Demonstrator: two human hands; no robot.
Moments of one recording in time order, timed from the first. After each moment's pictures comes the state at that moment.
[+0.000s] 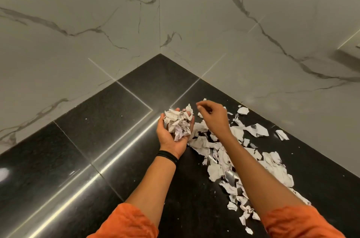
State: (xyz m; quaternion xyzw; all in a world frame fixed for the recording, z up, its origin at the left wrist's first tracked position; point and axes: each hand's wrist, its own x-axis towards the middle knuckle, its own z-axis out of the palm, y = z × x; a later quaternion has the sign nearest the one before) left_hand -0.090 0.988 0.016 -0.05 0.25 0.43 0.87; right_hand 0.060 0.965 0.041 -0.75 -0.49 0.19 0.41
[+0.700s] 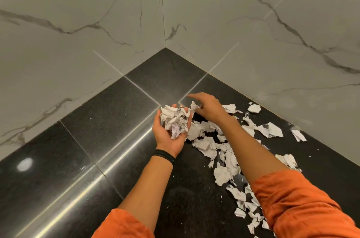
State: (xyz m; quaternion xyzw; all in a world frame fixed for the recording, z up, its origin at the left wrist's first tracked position) left_hand -0.097 1.008 0.009 -0.06 0.24 0.46 0.85; right_hand 0.085 1.034 0.010 -0.71 -0.65 0.22 0.16
